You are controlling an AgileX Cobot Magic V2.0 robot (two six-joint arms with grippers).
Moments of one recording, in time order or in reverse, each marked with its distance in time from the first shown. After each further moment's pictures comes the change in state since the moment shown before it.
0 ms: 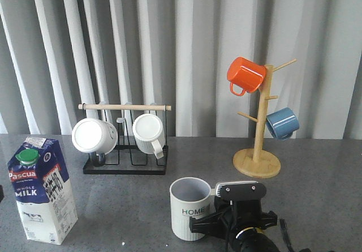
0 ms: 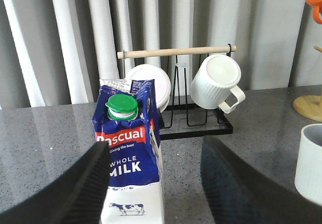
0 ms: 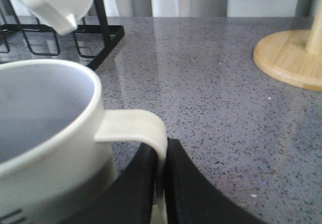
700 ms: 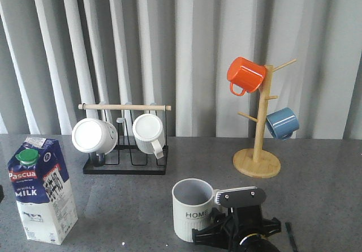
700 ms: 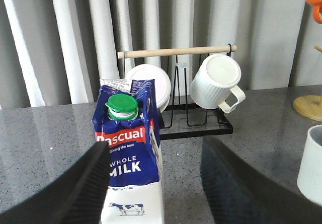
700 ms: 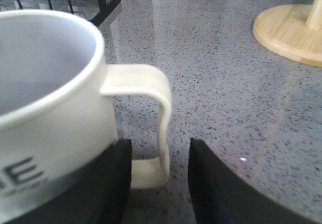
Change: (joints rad) left arm 0.000 0.000 0.000 0.000 0.000 0.000; right arm 0.001 -0.039 0.047 0.025 0.075 -0.079
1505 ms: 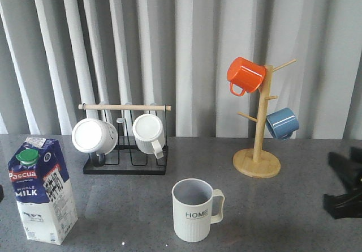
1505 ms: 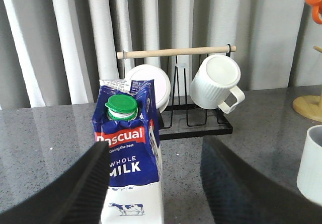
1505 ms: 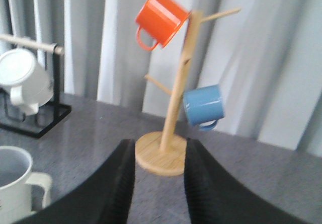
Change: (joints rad) left arm 0.000 0.000 0.000 0.000 0.000 0.000; right arm -0.409 -0.923 0.197 -0.768 0.503 0.379
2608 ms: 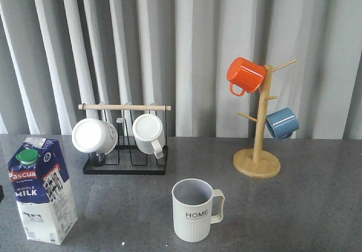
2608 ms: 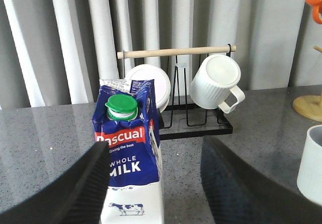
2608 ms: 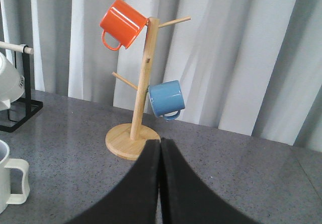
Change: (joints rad) left arm 0.000 0.000 0.000 0.000 0.000 0.000; right arm -0.052 -0.209 0.003 -0.037 0.211 0.012
